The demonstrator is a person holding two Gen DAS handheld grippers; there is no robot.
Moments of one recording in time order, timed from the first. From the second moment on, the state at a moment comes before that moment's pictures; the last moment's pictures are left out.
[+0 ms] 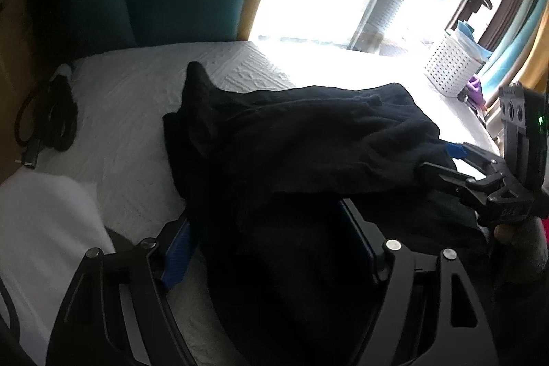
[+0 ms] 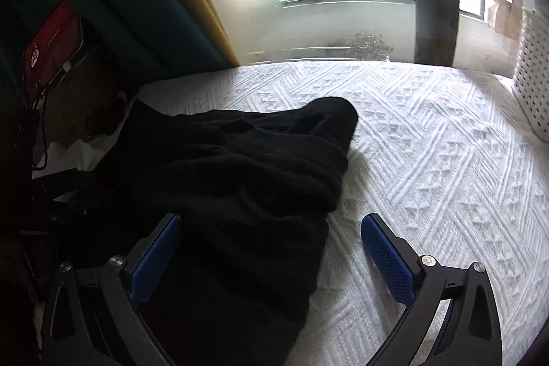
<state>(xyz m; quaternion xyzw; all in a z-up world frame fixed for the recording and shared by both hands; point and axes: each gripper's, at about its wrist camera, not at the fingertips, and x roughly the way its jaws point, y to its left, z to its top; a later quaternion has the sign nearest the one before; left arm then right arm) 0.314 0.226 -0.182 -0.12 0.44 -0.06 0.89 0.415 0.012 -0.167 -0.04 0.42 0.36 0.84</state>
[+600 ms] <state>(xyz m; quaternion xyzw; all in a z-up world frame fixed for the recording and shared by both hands) 0.308 0.183 -0.164 -0.09 0.39 -0.10 0.91 0.410 0.021 -0.162 -0.02 0.40 0.41 0.82</state>
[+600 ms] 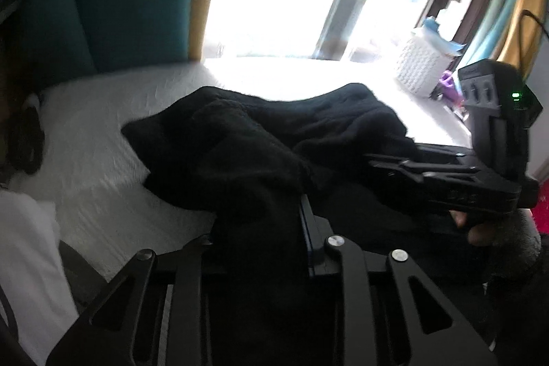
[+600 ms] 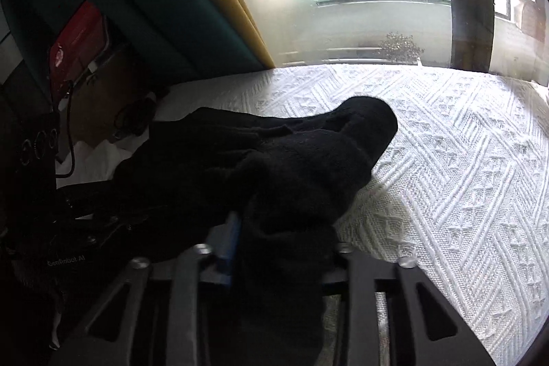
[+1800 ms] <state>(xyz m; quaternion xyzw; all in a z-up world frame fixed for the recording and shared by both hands) 0.133 0.132 -0.019 -0.01 0.15 -0.07 0.99 0.186 -0.041 0.012 -0.09 0.13 0.42 0.89</state>
